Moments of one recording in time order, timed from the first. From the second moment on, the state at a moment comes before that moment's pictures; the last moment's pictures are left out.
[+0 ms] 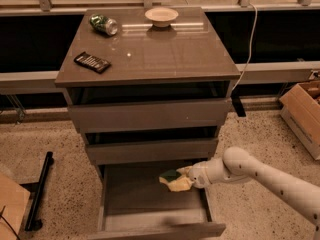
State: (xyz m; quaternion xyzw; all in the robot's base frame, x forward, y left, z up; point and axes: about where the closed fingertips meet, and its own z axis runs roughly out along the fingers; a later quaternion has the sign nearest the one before) arm 0.531 -0.074 0.445 -0.37 0.80 0.41 0.23
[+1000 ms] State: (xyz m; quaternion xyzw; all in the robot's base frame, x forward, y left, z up) arm 0.559 -0.093 0.342 -0.30 0.80 0.45 0.26
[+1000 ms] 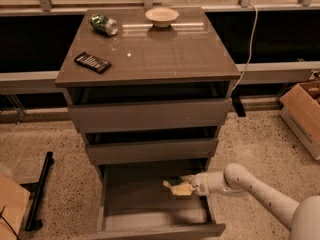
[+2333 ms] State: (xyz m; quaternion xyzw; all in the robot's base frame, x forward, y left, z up) arm 0.563 -0.047 0.192 -0.30 0.82 0.43 0.23
